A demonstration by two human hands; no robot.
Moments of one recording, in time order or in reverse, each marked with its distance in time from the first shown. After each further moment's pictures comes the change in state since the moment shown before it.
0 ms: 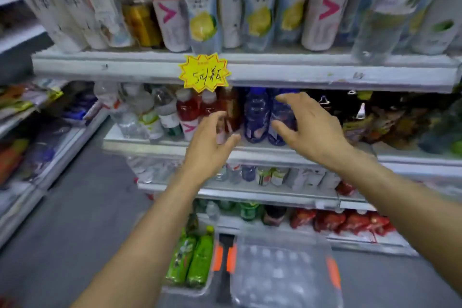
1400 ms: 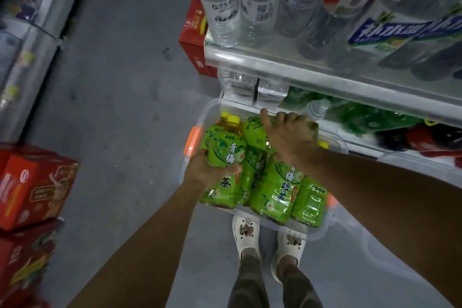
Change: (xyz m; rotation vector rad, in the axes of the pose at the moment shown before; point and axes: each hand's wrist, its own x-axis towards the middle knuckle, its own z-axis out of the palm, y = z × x) left_hand -0.167 -0.564 0.034 -0.076 -0.432 -1.246; right_hand -0.024 -0.169 0.623 -0.584 -0.960 -0.330
